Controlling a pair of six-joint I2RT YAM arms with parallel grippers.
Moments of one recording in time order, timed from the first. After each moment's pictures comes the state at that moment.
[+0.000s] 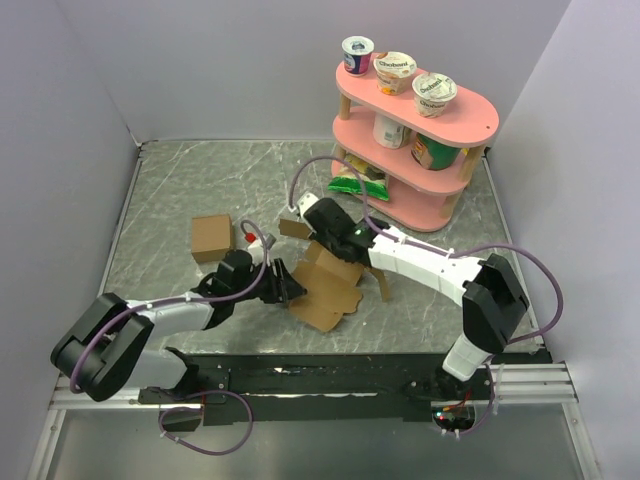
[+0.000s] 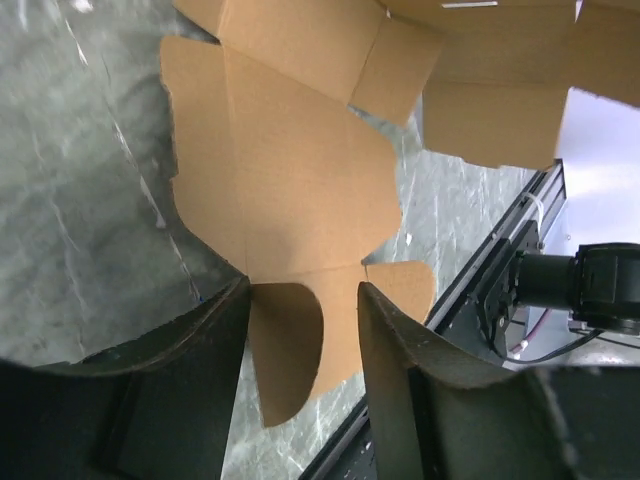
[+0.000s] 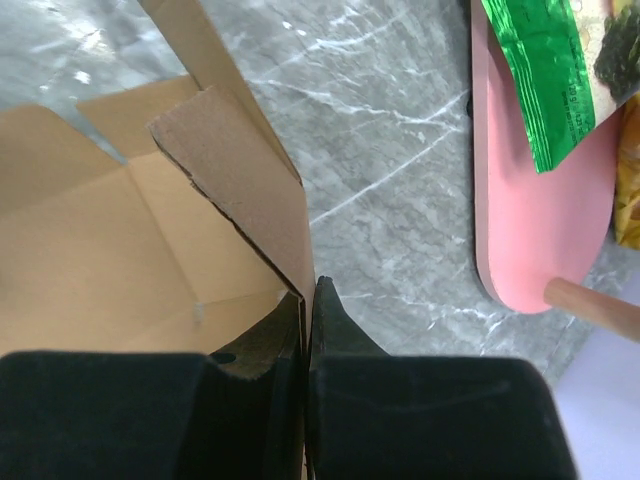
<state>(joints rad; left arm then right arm) -0.60 1.31 0.37 0.46 0.39 -0.74 0.84 1.64 1.30 -0.58 0.45 -0.20</state>
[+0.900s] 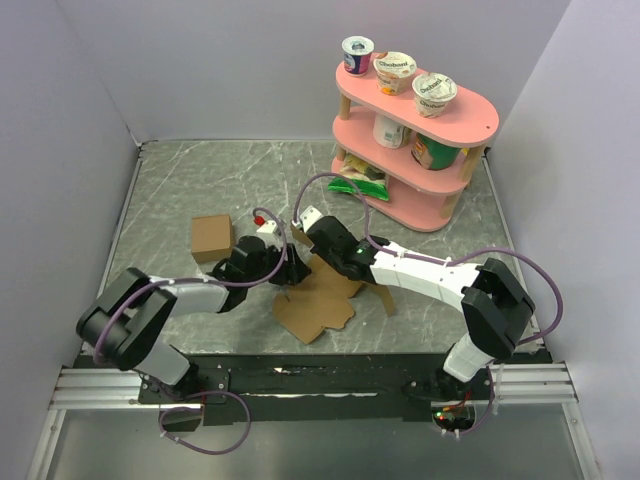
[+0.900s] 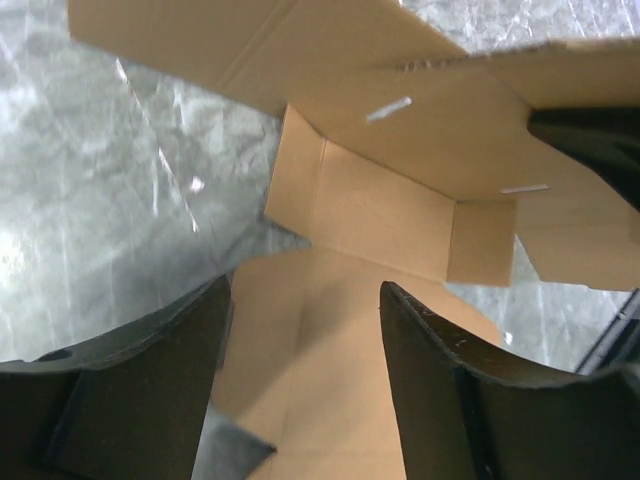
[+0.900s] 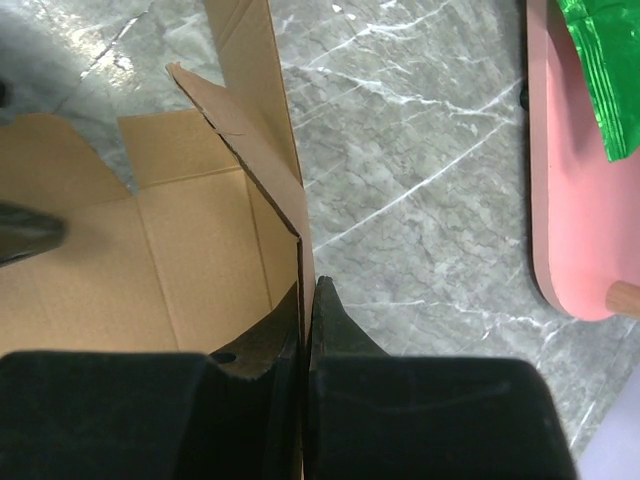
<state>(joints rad) -0.61 1.47 0.51 0.49 0.19 -0.53 0.89 1.60 1.10 -0.39 0.46 -0.13</state>
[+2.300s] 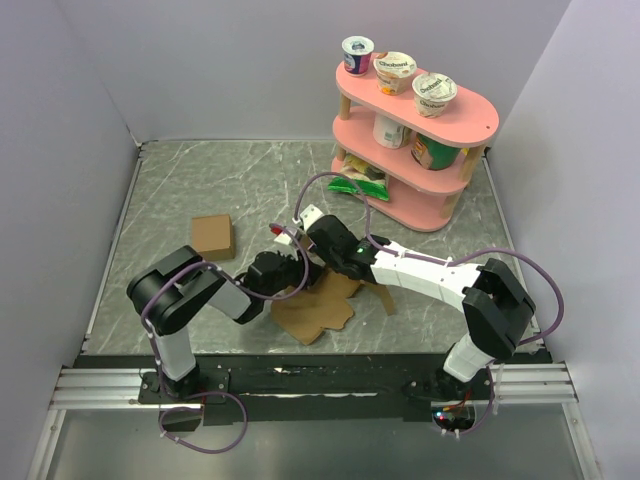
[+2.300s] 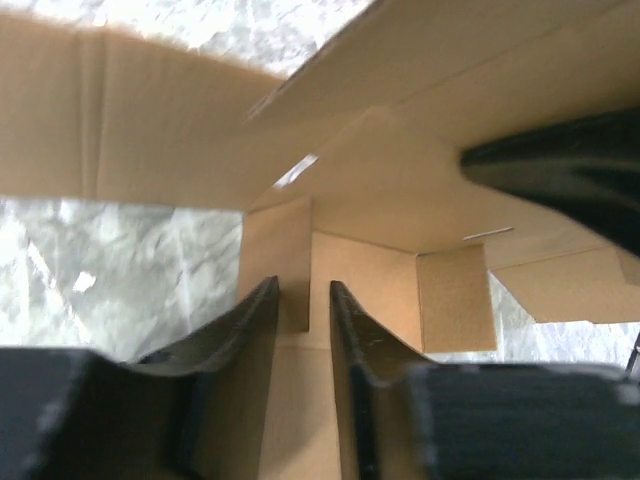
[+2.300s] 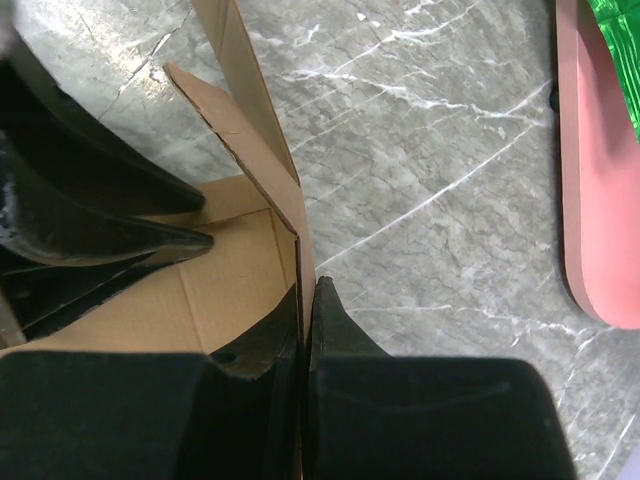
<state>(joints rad) -0.74 1.80 0.49 1.07 0.10 -0.53 0.89 1.59 1.11 -0.40 0.41 -0.08</state>
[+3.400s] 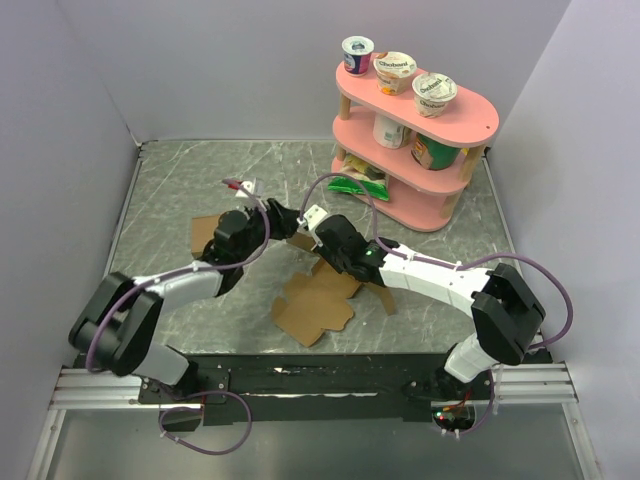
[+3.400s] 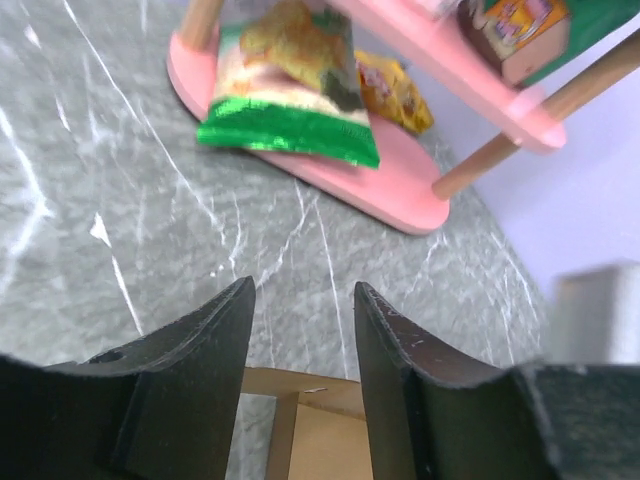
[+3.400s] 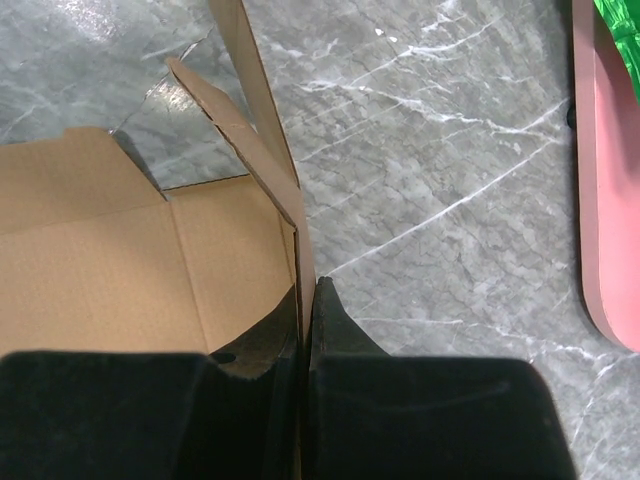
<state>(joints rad) -0.52 1.43 0.63 0.76 0.10 -0.57 0.87 1.54 1.04 -0.33 0.33 -0.11</state>
